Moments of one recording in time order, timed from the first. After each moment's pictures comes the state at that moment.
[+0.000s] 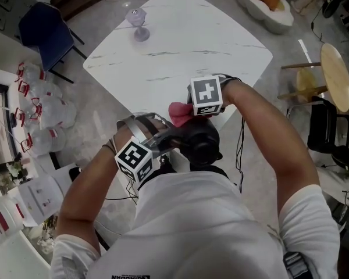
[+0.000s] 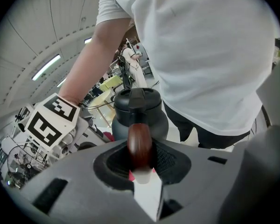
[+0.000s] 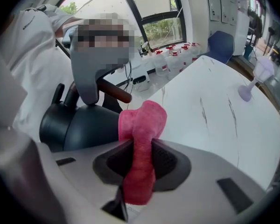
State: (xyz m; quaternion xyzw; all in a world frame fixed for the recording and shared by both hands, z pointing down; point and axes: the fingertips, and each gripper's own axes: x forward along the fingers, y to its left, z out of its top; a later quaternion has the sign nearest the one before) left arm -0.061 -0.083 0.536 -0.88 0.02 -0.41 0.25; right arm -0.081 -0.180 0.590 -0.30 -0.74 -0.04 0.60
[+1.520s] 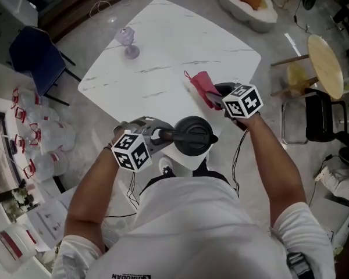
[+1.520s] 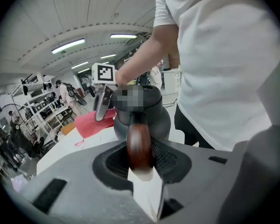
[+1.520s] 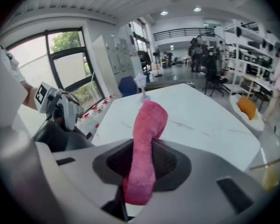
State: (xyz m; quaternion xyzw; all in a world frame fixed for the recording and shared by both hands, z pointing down) left arm -0.105 -0.132 0.561 -0.92 0.06 -0.37 0.09; right arm -0.026 -0.312 0.572 0.18 -0.90 0.19 0.36
